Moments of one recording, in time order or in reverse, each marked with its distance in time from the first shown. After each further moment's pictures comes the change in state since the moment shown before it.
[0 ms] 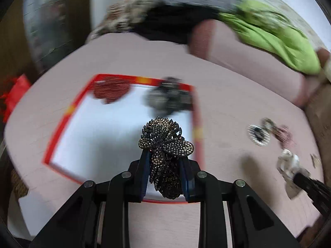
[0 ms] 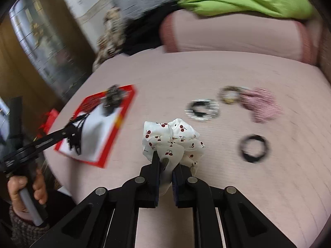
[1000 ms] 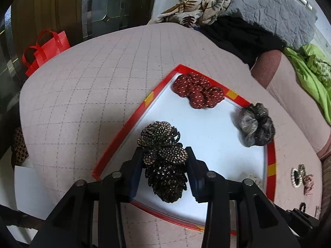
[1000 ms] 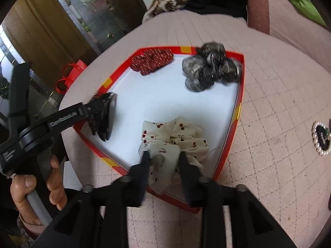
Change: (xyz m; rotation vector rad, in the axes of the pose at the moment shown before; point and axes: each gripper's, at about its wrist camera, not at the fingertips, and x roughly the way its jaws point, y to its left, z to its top) left arm 0.034 0.131 0.003 -0.298 -0.002 0.095; right arm 0.149 0.163 0.012 -0.239 0.215 0.142
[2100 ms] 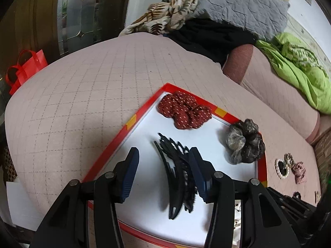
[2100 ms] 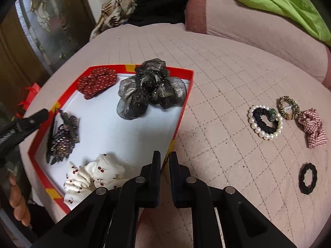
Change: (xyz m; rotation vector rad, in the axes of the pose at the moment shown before) left arm -0.013 -0.055 -0.010 0.128 -0.064 -0.085; right arm -0.035 -0.088 -0.019 0.164 -0.080 -0.266
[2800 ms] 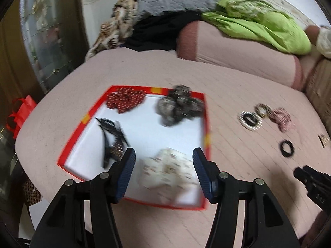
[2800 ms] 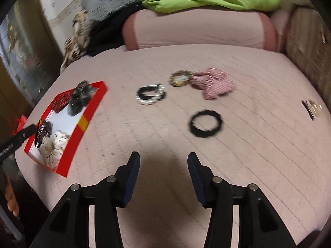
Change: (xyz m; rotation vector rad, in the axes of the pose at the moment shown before) left arm -0.071 -0.125 -0.064 0.342 0.006 0.004; right arm -0.118 -0.144 -0.100 0.229 -0.132 -0.135
